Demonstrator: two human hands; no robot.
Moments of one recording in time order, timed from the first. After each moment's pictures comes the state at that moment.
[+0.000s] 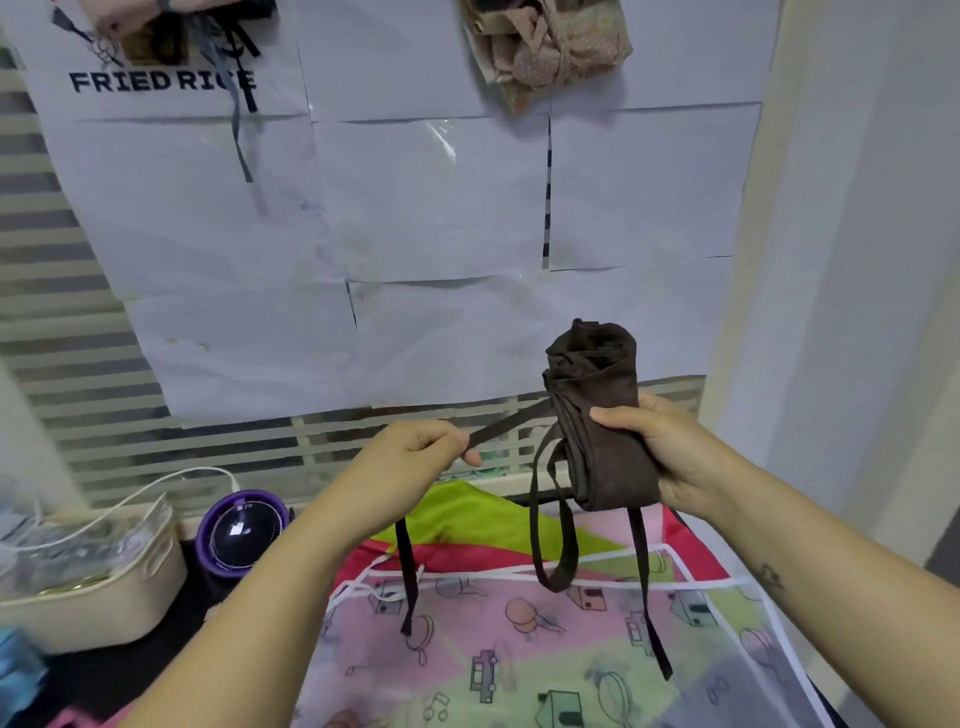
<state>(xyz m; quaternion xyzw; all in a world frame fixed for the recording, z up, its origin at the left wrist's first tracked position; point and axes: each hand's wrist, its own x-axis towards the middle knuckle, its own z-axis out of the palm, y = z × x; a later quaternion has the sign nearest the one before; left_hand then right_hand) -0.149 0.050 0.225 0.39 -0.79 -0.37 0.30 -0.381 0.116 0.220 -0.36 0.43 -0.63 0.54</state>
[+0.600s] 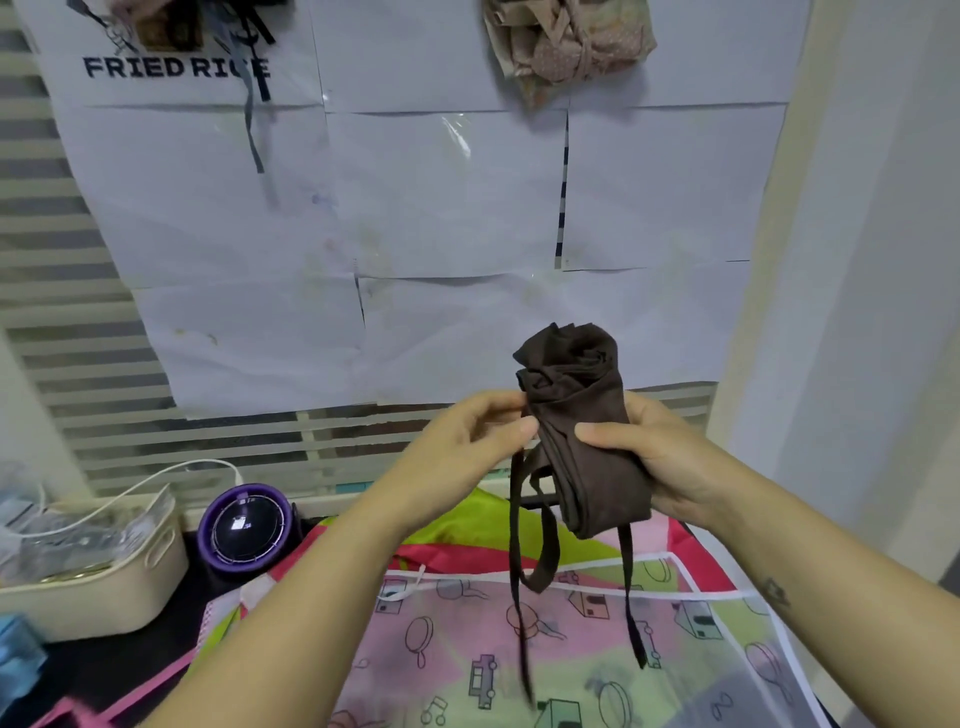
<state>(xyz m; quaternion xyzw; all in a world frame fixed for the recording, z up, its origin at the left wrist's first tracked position) -0.180 0.052 0.225 0.28 -0.76 -0.48 0.34 -0.365 0.116 0.227 -0.44 0.43 -0.59 0.53</state>
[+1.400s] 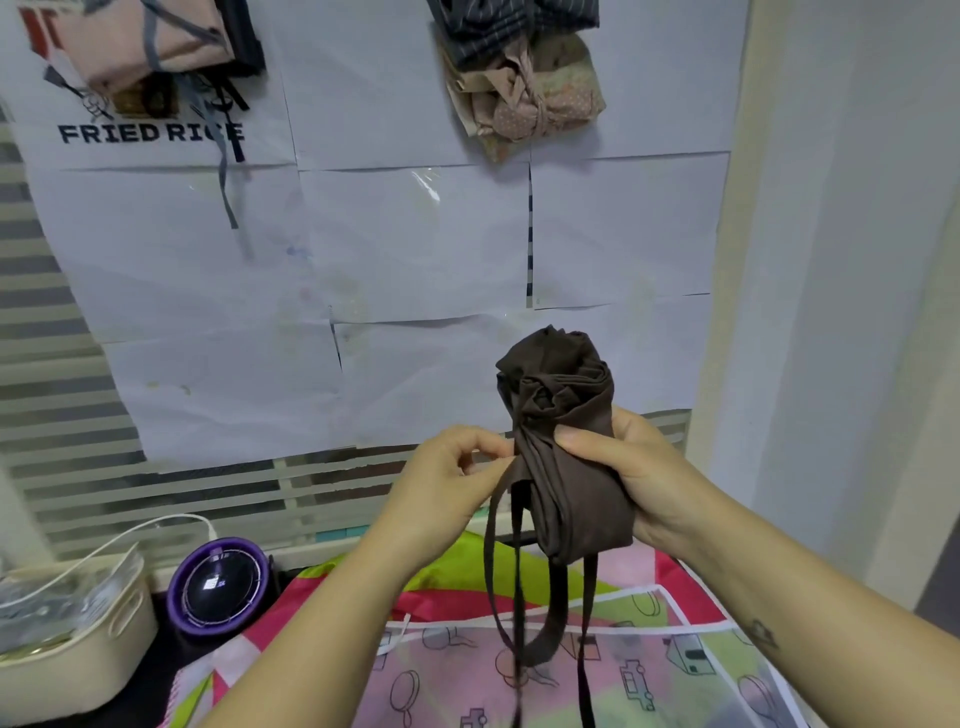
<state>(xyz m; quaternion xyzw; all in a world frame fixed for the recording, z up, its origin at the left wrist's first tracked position) -0.199 0.055 0.234 0.31 -0.76 -0.41 0.40 -0.356 0.125 0.247 -0.43 0.39 -0.65 0.49</state>
